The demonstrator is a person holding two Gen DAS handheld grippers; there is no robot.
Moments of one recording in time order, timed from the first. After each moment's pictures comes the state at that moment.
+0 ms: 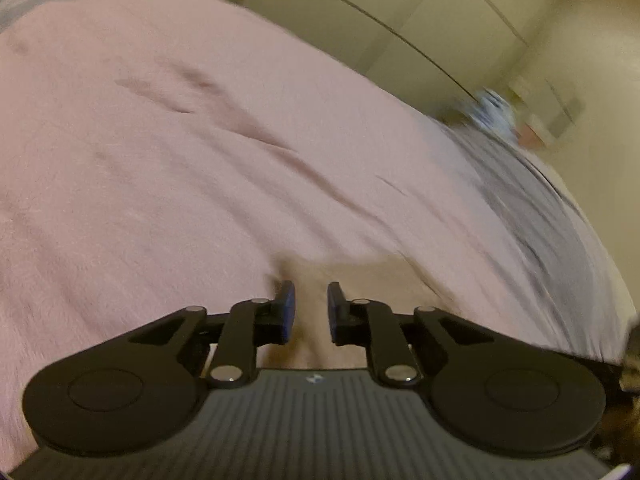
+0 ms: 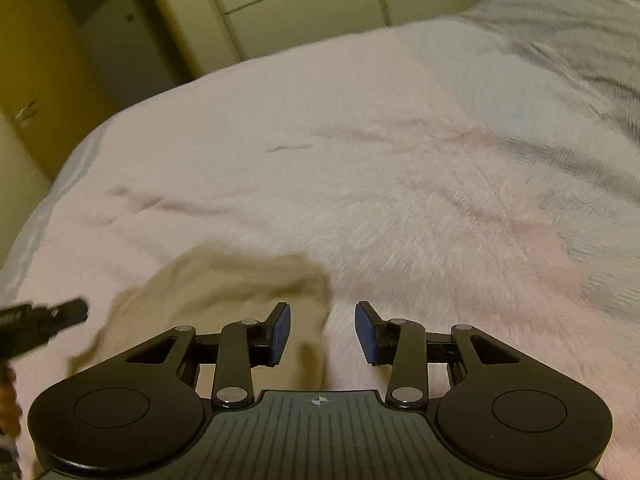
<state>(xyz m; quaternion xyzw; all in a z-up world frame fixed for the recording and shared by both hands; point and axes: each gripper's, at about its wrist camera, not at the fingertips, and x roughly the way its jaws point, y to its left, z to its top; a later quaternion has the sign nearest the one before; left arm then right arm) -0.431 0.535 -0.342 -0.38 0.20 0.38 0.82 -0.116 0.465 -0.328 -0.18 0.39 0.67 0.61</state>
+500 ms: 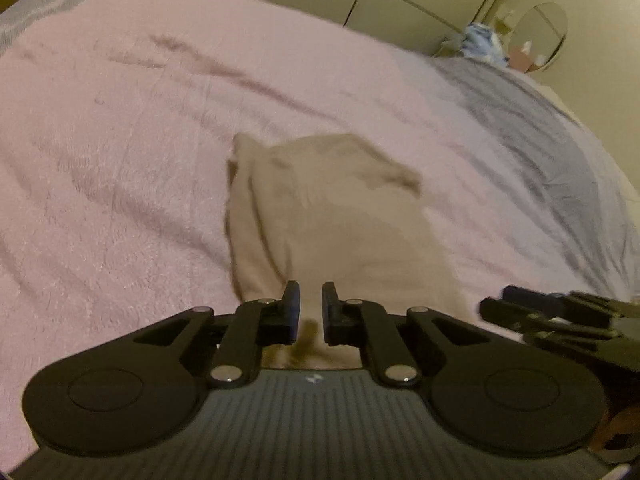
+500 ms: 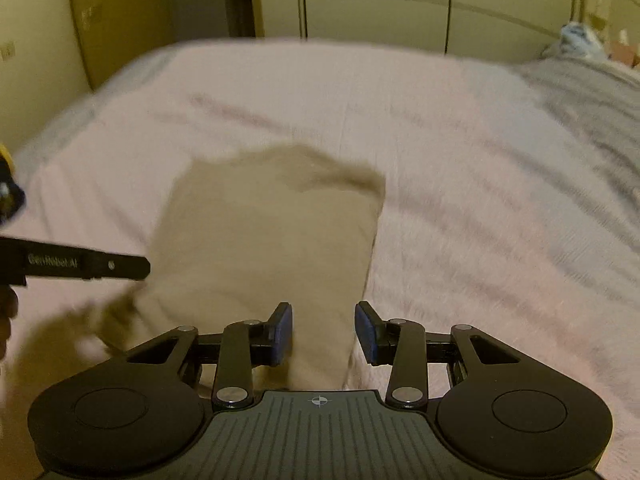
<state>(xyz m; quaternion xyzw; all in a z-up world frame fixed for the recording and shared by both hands) -0.414 0.420 -0.327 -0.35 0.28 0.40 0.80 -0.185 0.356 -0.322 -0.27 0.28 0.70 0.60</state>
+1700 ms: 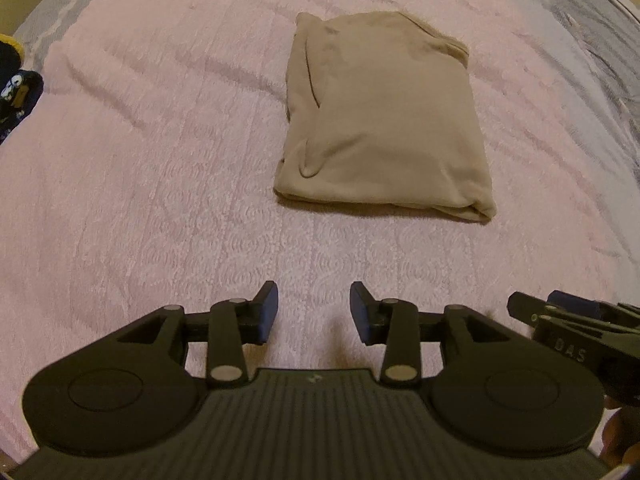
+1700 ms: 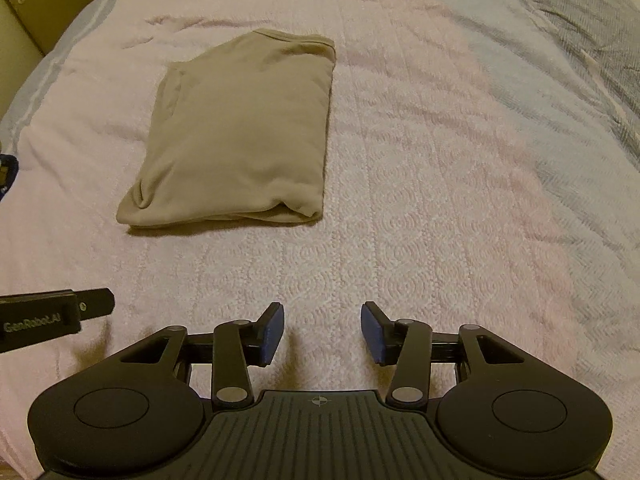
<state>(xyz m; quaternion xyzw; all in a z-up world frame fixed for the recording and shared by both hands) -0.374 0.317 -0.286 -0.38 0.45 0.50 0.64 -0.172 0.289 -0.322 -0.35 0.44 0.59 0.58</state>
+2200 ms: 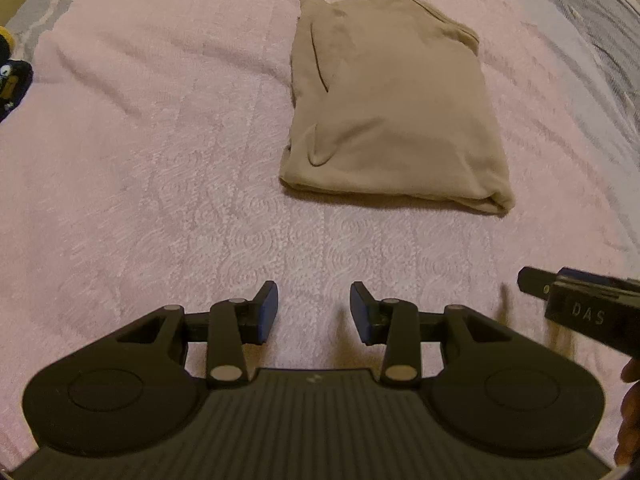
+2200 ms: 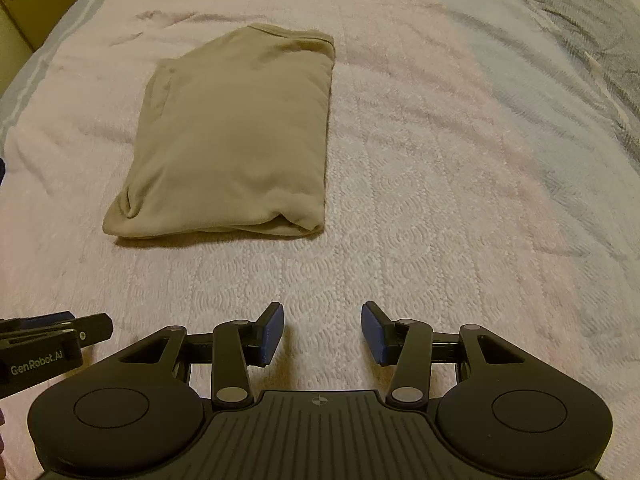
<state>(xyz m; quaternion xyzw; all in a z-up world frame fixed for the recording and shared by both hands) -0.385 0.327 -0.308 -0.39 0.45 0.49 0.64 -0.177 0.306 -0.333 -0.35 0.44 0.58 0.58</state>
